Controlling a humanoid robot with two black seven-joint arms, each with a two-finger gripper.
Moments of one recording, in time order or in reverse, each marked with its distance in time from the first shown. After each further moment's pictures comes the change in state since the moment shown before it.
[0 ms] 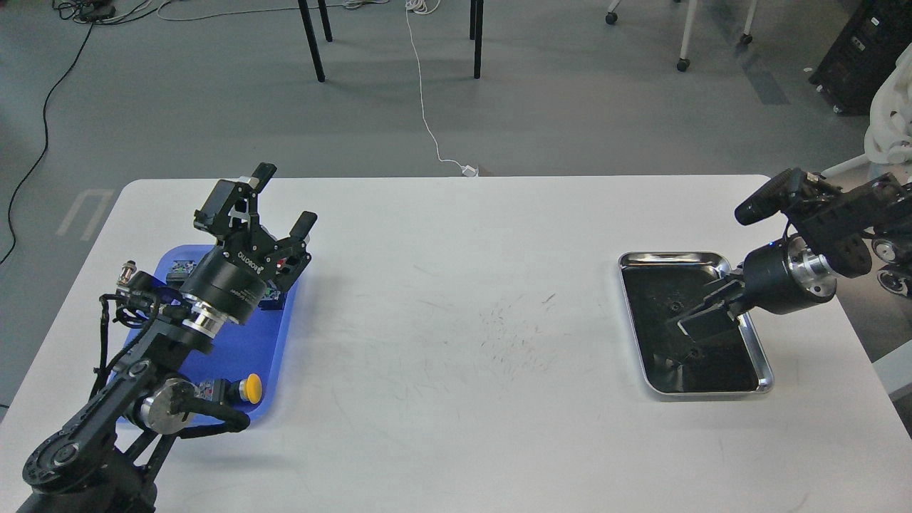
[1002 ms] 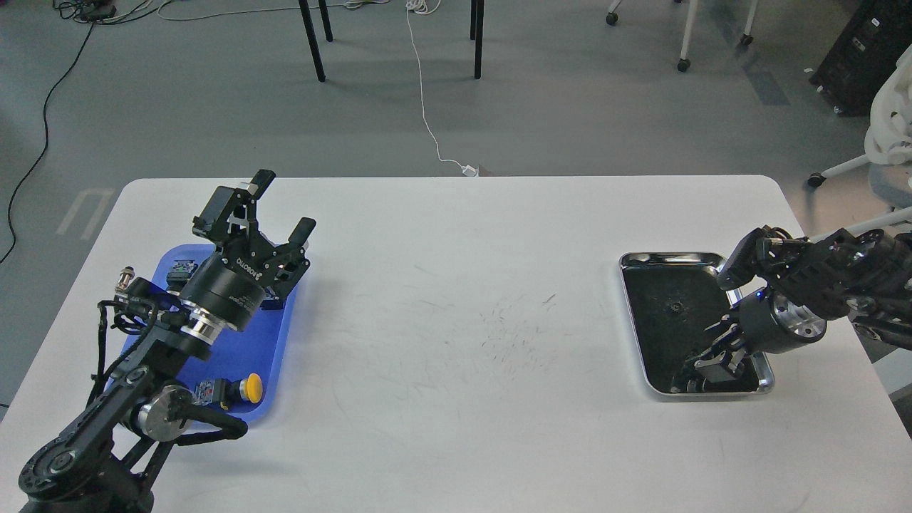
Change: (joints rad) left arm 0.023 0.004 -0.001 -0.012 0.001 0.001 -0.001; right arm -0.099 0.148 -0.143 -0.154 -0.050 -0.169 0.000
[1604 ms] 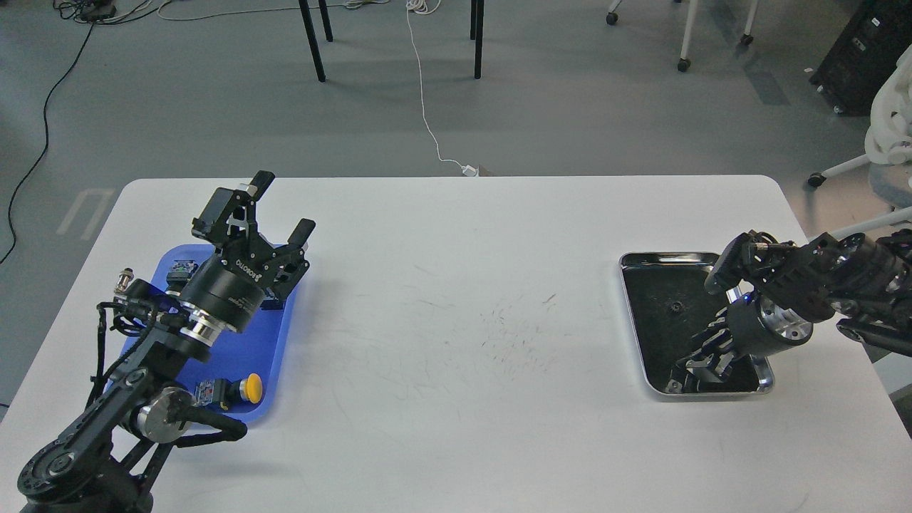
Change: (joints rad) left arm 0.003 0.000 0.000 -0.001 0.000 0.001 0.000; right arm -0.013 0.041 0.001 -0.028 0.003 -0.001 0.000
